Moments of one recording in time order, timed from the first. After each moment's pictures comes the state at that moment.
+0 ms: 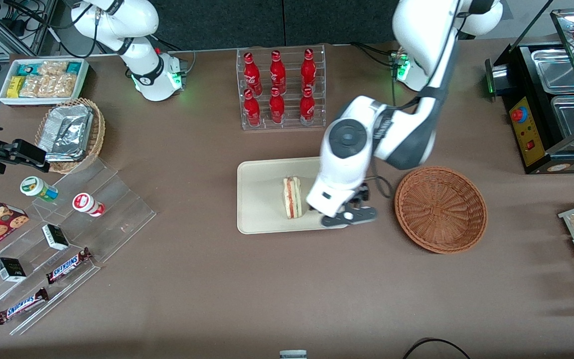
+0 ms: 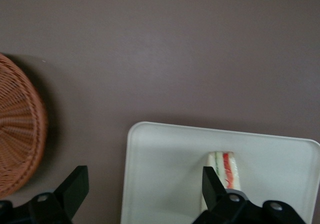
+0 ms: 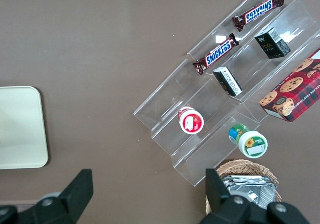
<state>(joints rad) -0.73 0.54 0.22 -1.39 -0.06 1.93 -0.68</state>
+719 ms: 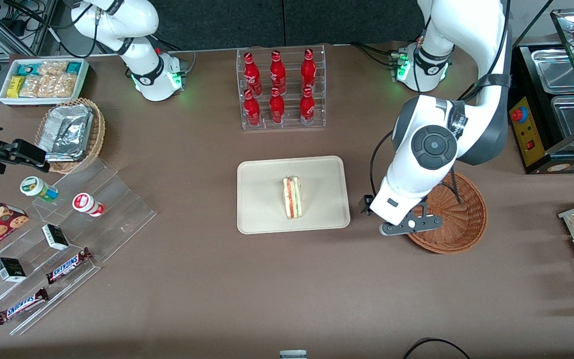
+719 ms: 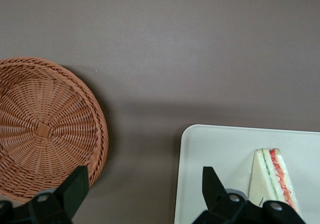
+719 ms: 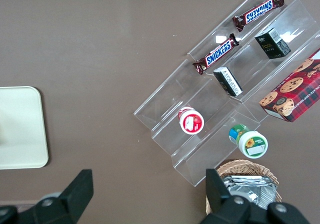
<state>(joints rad) -0.73 0.43 0.37 -1.51 -0.14 1.90 -0.46</state>
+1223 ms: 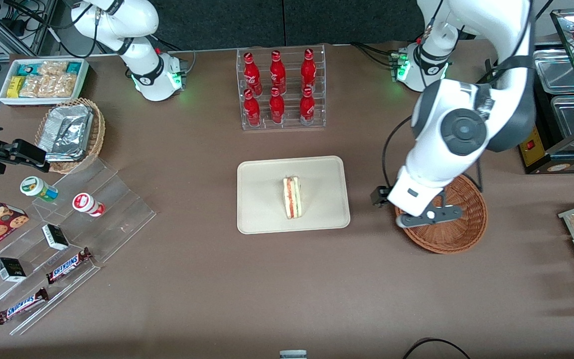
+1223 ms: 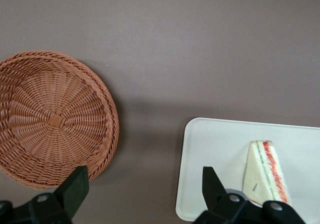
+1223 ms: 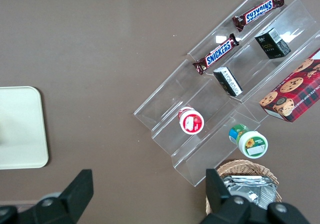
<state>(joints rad) -0.61 0.34 0.29 -1.54 -0.14 1.86 -0.44</state>
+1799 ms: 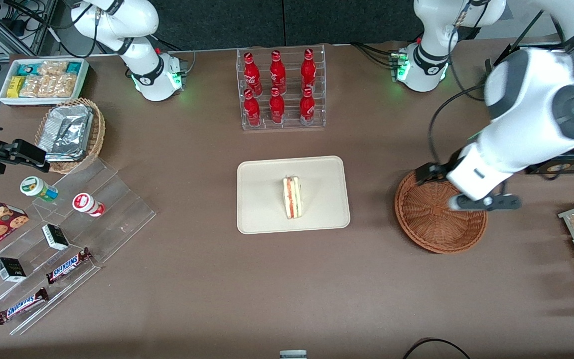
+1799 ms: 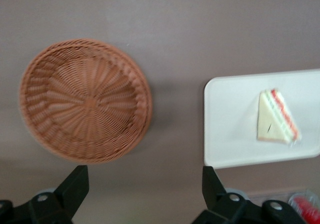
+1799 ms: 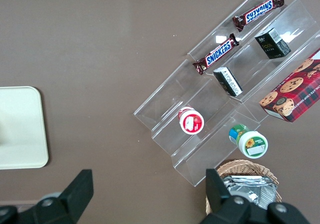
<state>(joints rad) -0.17 0.18 -0.04 -1.55 -0.12 1.63 -0.15</state>
